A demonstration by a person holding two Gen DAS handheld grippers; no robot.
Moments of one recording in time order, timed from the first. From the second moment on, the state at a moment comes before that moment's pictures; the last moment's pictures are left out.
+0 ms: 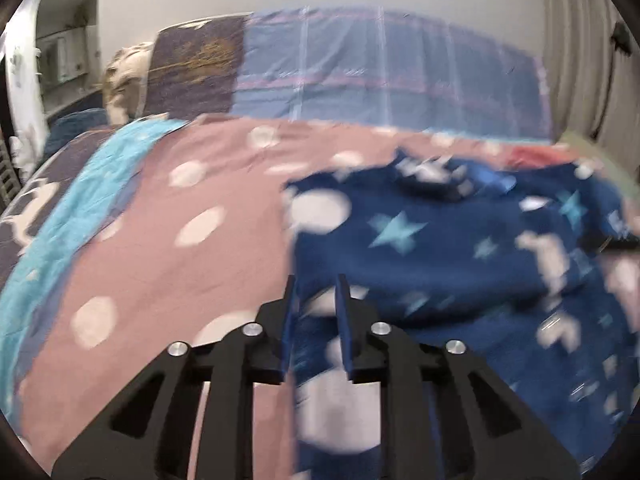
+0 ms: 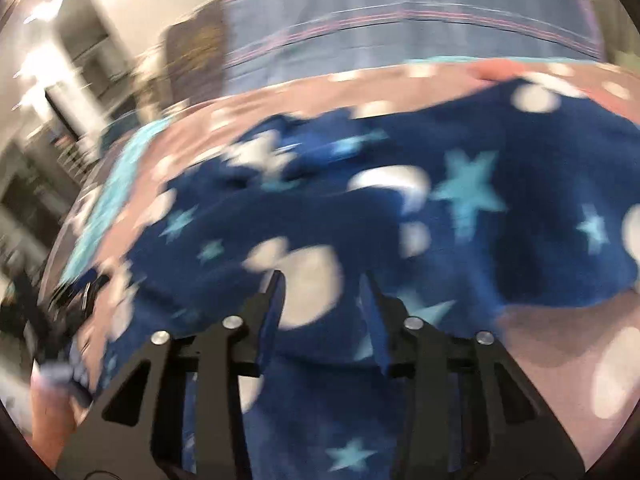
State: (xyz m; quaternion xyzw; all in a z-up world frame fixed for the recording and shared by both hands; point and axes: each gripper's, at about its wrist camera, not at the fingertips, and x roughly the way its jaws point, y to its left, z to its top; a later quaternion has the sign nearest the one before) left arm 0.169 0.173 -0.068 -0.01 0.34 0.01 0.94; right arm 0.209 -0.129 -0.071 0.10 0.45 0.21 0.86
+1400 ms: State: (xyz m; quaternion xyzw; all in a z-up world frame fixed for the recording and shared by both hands) left arm 0.250 -0.031 -0.145 0.03 0.43 -0.10 0.90; right arm 0.095 -0.423 -0.100 0.44 0.36 -0.01 0.82
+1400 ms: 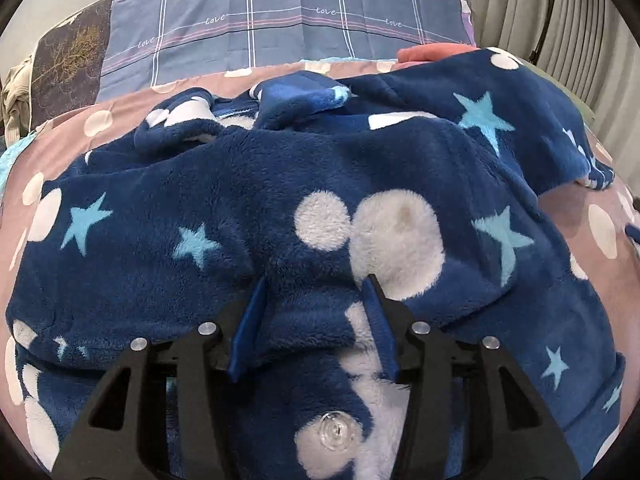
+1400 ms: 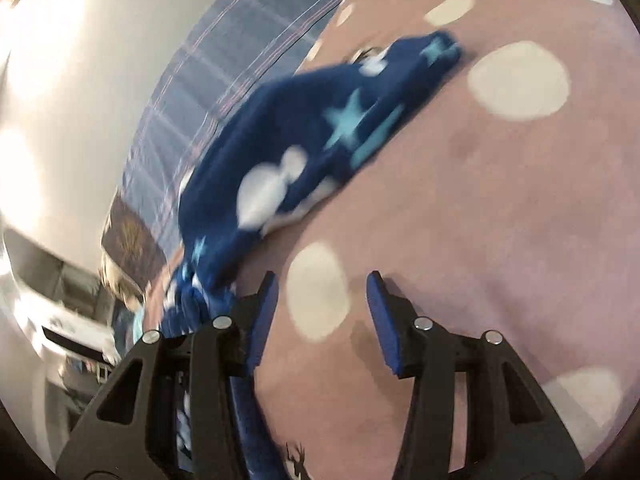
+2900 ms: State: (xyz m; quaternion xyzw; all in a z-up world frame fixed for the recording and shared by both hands) left arm 0.237 0.075 -0.114 -0.28 0.38 -0.26 0.84; right arm 0.224 -0.140 -0.060 0.20 0.36 0.29 0.86
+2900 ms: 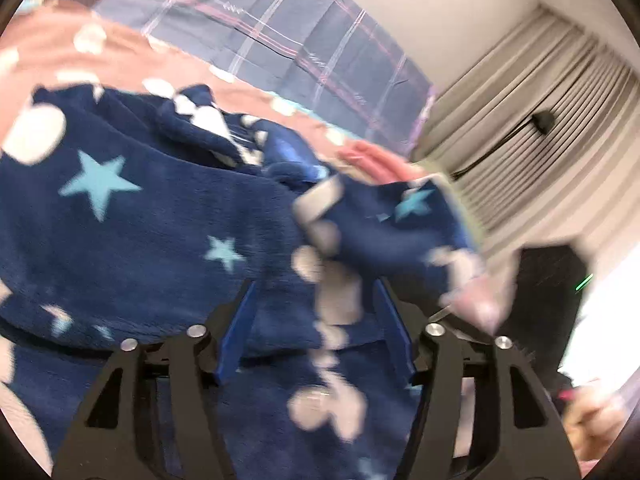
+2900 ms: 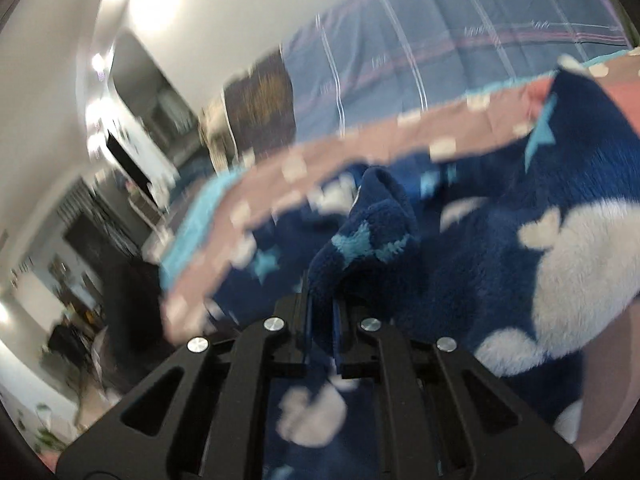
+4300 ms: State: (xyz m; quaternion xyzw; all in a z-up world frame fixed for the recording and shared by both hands) left arm 0.245 0.116 0.040 -0.19 0.27 -0.21 0.92; right arm 0.196 -0.194 -0.073 0.10 0.39 0.21 0.89
